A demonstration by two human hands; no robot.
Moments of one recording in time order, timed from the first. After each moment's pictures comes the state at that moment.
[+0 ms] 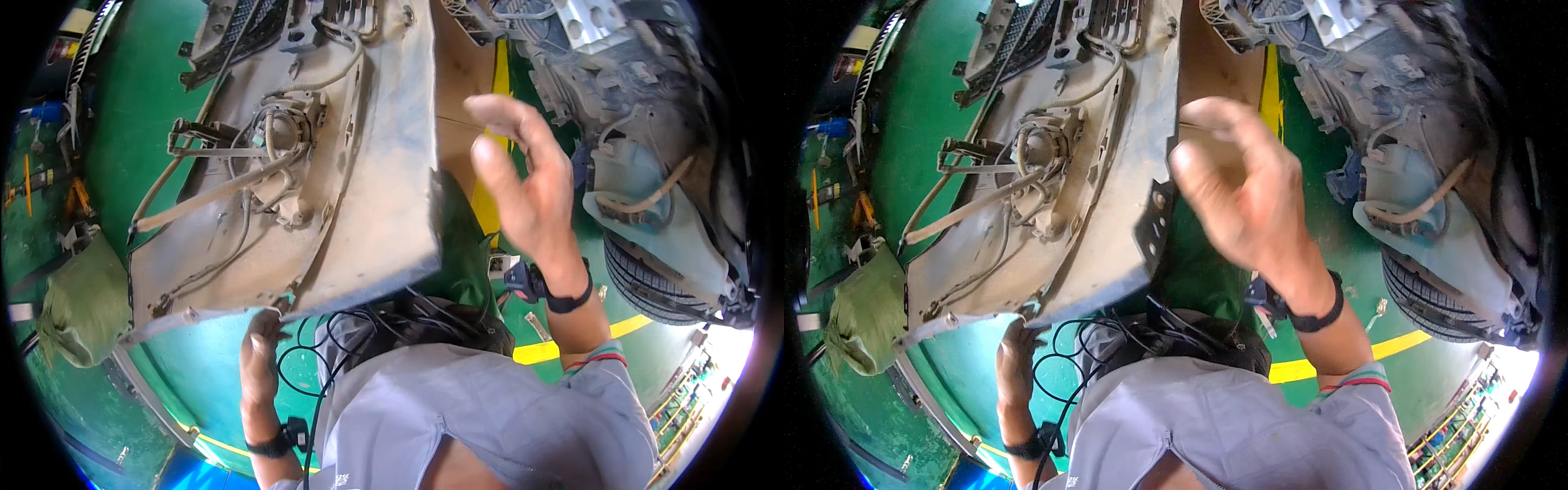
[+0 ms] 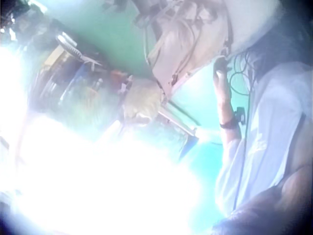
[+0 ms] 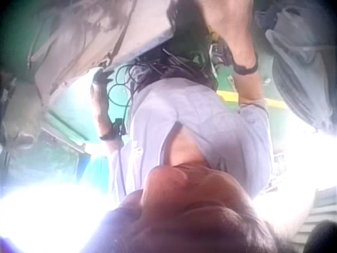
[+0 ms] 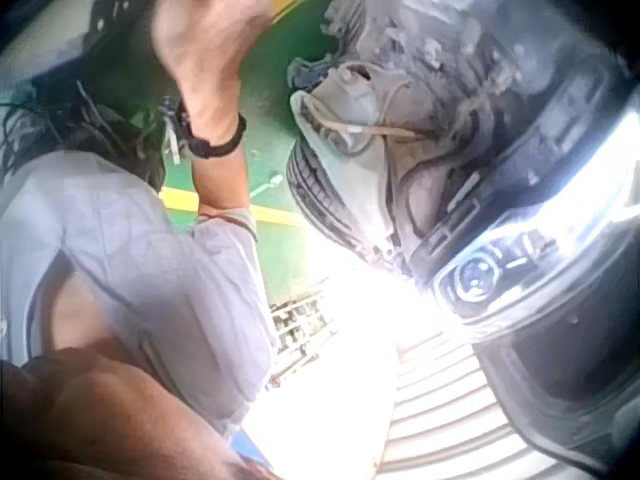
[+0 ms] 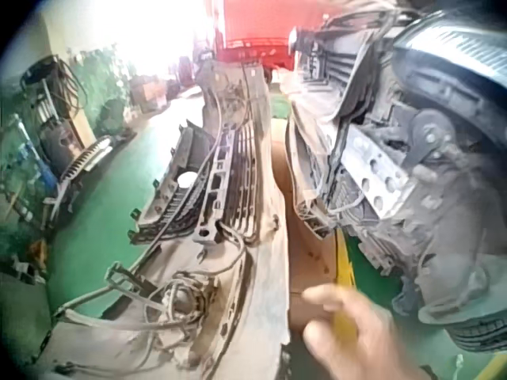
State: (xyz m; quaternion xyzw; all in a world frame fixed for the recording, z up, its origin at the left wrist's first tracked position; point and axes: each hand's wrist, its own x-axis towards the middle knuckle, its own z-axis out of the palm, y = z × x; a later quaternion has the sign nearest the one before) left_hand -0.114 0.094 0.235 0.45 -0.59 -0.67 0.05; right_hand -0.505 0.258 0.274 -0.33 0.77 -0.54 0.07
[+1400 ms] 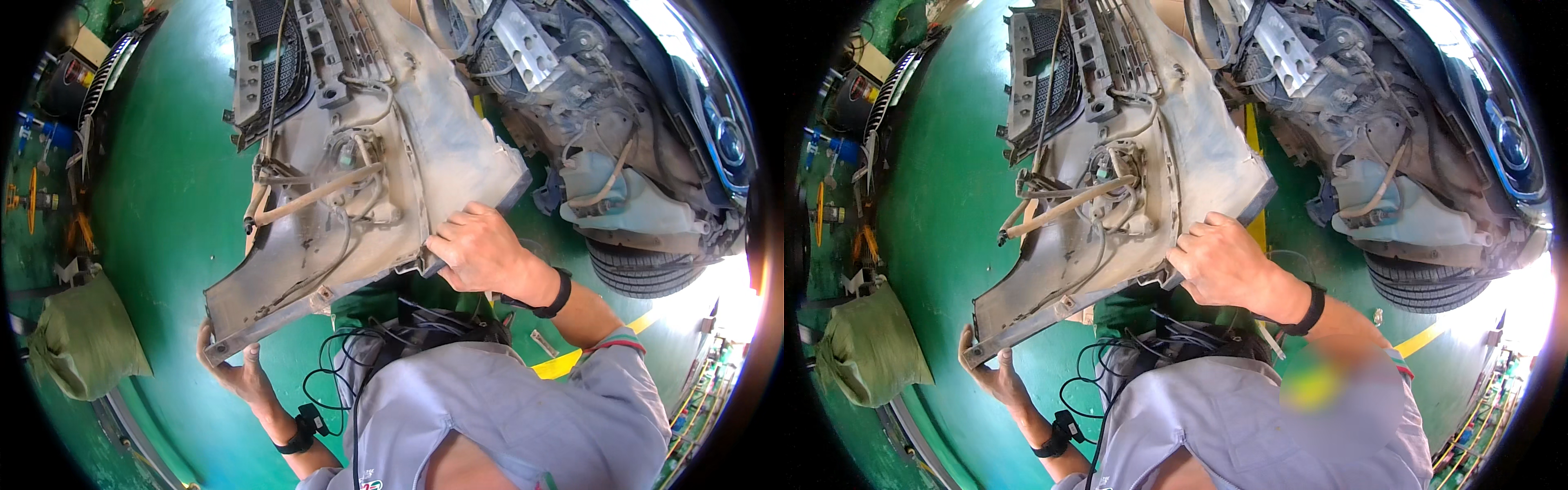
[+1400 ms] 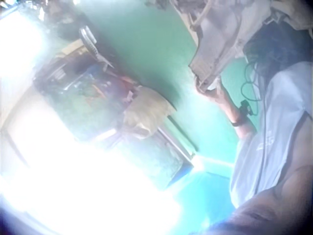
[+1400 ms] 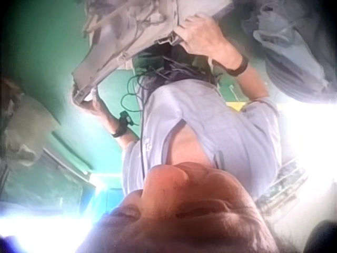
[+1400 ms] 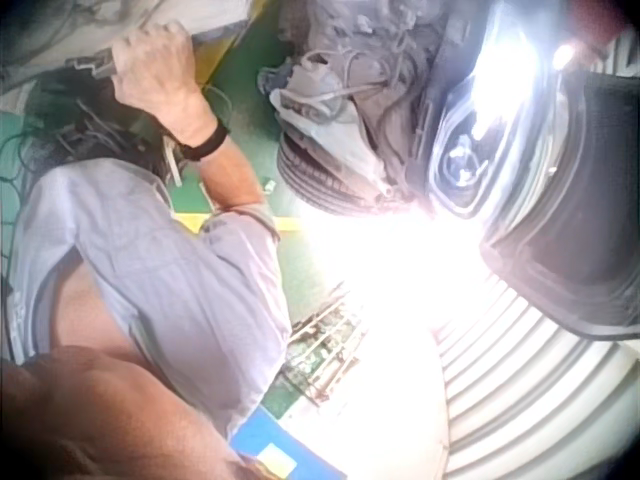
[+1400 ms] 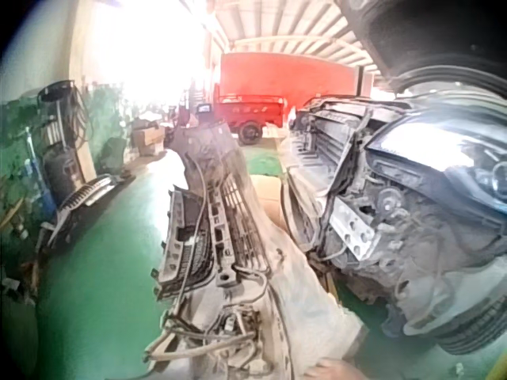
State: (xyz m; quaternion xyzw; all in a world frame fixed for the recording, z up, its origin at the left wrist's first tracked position) left_hand -0.016 -0.030 0.269 0.42 -0.76 -0.29 0.41; right_hand -0.360 0.194 0.334 -0.66 0.75 -0.07 0.00
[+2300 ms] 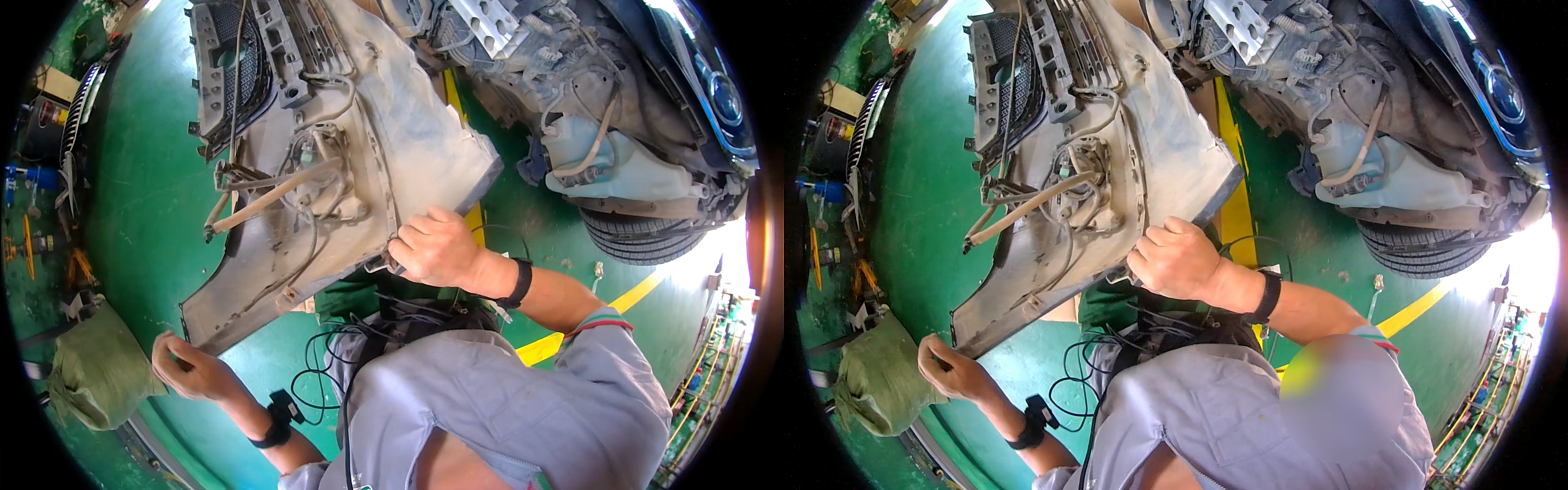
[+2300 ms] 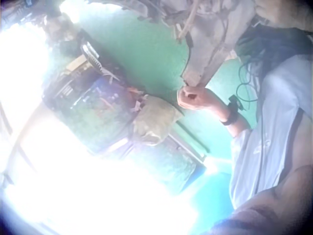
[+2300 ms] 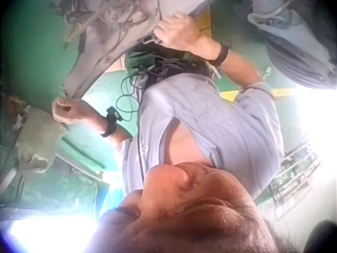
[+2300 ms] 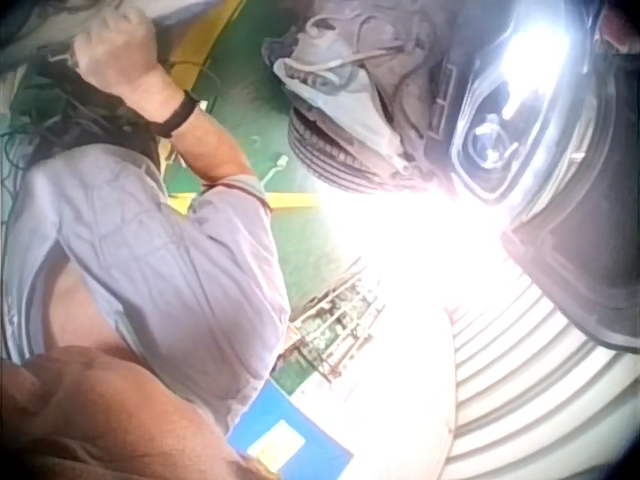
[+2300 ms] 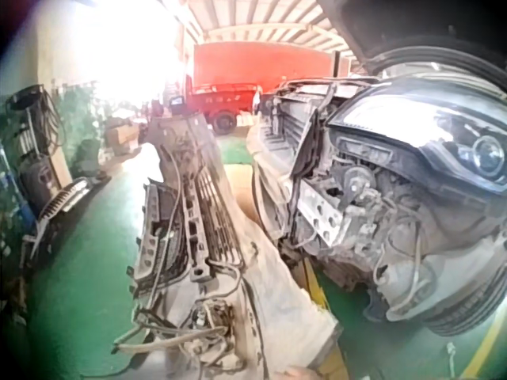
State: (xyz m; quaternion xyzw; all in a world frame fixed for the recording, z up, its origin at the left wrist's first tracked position) left_hand -0.092 -0.051 0.324 0.42 -0.78 0.04 0.46; right_hand -0.355 0.208 0.280 -0.63 0.74 -0.17 -0.17
